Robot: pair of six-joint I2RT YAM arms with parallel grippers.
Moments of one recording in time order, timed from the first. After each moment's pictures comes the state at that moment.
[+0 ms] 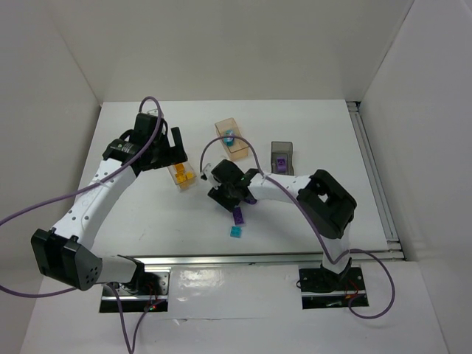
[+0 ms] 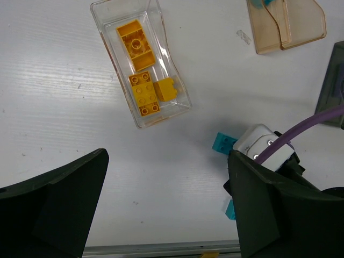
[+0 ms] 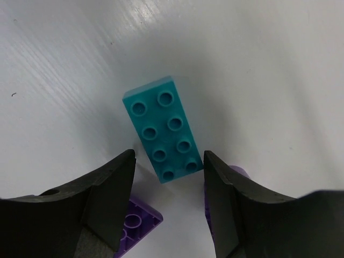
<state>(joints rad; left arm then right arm) -0.30 1.33 1.32 -0.82 -0.14 -0.50 0.88 1.90 1.22 -0.34 0.07 -0.14</state>
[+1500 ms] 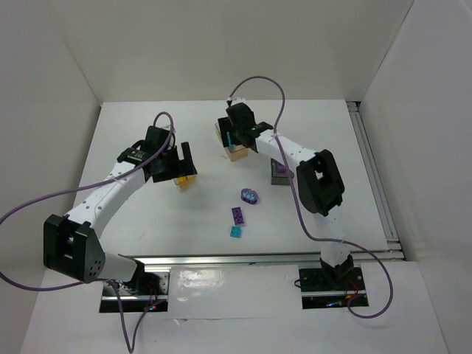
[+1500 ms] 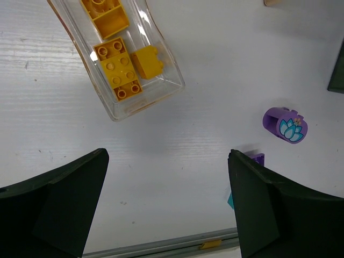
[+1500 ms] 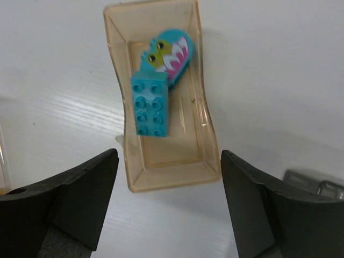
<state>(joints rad) -0.30 1.38 1.14 -0.68 0.01 -0.50 0.59 2.16 1.81 -0.33 0.26 0.20</state>
